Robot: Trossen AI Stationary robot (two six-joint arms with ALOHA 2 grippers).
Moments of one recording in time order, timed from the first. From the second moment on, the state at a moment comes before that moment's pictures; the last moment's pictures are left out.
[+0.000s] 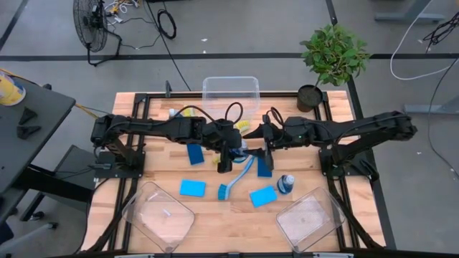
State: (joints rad) left arm -0.03 1.70 1.55 -0.55 0.00 0.00; right arm 0.09 1.23 0.99 -0.04 0.06 0.08
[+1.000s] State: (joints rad) left arm -0.03 1.70 1.55 -0.55 -0.01 0.00; right arm 0.09 1.27 0.99 0.03 0.03 0.09
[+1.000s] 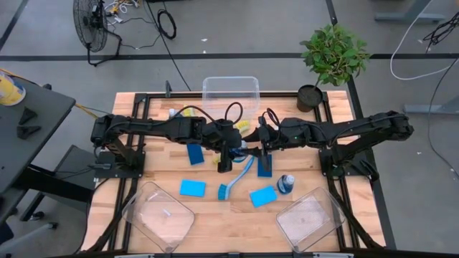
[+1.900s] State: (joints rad) left arm -0.03 1.60 1.55 -0.56 0.04 -0.07; right arm 0.09 1.12 0.99 -0.09 -0.02 0.07
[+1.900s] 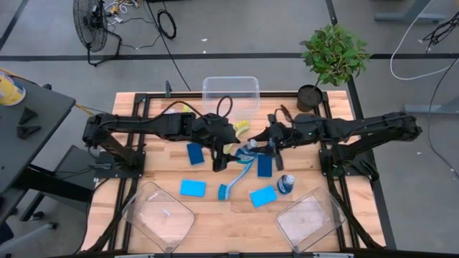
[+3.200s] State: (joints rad) left arm -0.03 1.49 1.55 -0.47 -0.06 -0.15; right arm 0.61 0.82 0.99 -0.62 -0.29 0.14
